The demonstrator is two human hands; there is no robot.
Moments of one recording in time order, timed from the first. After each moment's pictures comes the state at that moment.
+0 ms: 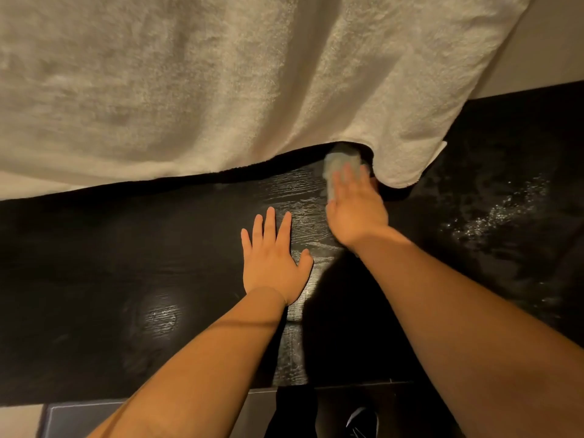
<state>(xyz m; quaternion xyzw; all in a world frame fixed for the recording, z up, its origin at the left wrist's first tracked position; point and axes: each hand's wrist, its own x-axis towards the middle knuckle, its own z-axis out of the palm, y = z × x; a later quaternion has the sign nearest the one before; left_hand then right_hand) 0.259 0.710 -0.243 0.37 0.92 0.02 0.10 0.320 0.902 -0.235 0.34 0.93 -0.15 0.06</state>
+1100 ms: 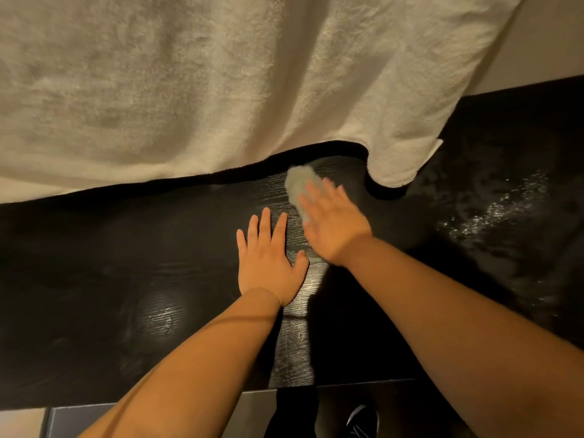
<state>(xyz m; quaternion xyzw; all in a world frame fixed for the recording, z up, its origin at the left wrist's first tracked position) 0.261 0.710 -0.242 0.37 0.92 0.02 0.10 0.326 0.880 -0.238 0.19 0.97 -0.12 0.08</state>
